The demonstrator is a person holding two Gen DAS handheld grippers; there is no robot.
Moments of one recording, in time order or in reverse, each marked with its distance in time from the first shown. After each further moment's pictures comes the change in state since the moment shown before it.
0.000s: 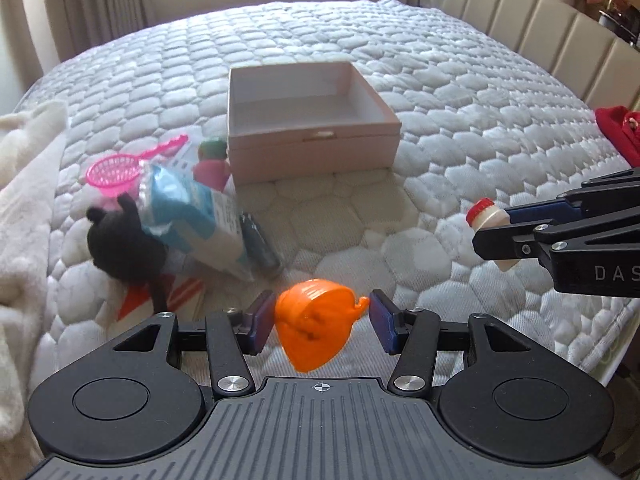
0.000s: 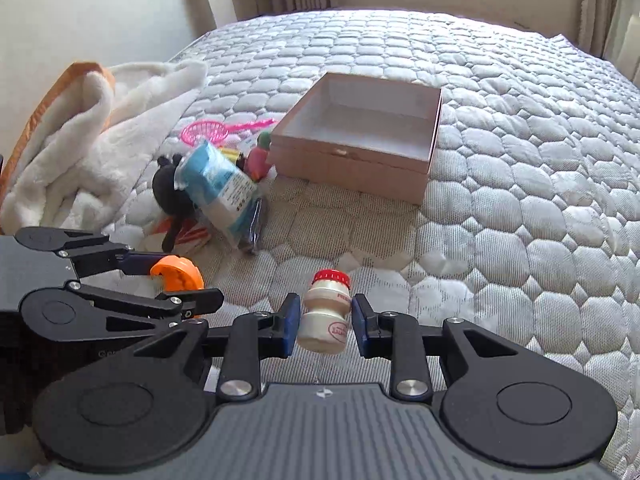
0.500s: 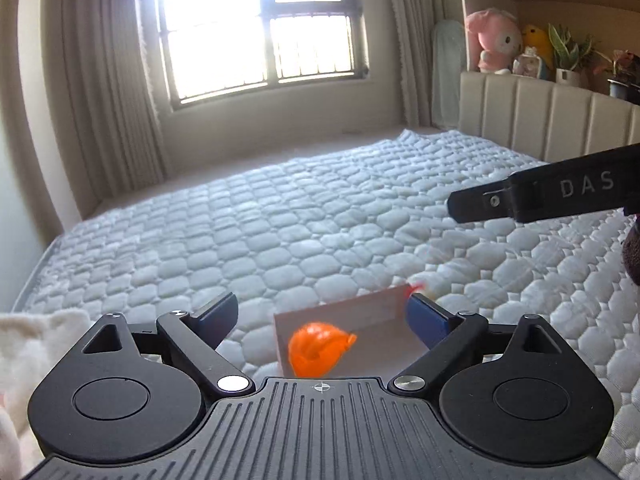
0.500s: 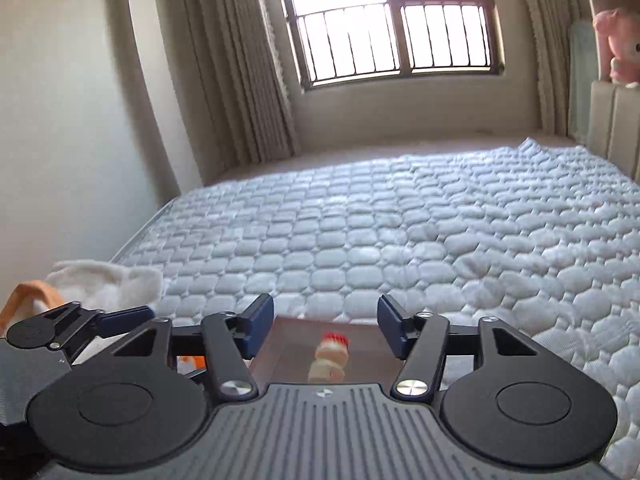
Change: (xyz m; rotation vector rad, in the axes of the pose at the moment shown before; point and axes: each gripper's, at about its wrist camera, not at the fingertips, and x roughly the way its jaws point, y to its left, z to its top) left arm 0.017 0.023 0.174 0.112 -0.396 0.126; right arm 0.007 -0.068 0.188 0.115 -0.438 -0.038
